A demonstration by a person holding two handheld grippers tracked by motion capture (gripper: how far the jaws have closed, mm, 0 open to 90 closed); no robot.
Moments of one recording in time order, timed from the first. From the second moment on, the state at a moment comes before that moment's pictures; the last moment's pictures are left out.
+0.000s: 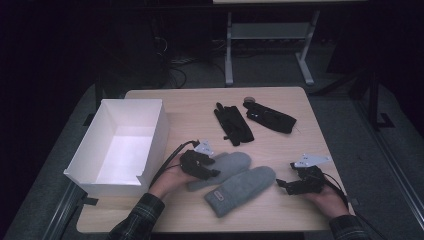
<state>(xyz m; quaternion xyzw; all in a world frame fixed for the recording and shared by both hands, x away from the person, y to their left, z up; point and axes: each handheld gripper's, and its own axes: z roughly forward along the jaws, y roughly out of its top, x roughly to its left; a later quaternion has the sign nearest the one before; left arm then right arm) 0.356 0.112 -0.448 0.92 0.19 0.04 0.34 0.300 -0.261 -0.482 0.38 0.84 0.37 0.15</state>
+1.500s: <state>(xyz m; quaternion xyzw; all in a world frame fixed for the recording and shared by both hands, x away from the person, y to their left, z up) 0.295 0.049 -0.387 0.87 0.31 0.01 0.39 0.300 -0.261 -0.482 0.38 0.84 0.37 0.15</state>
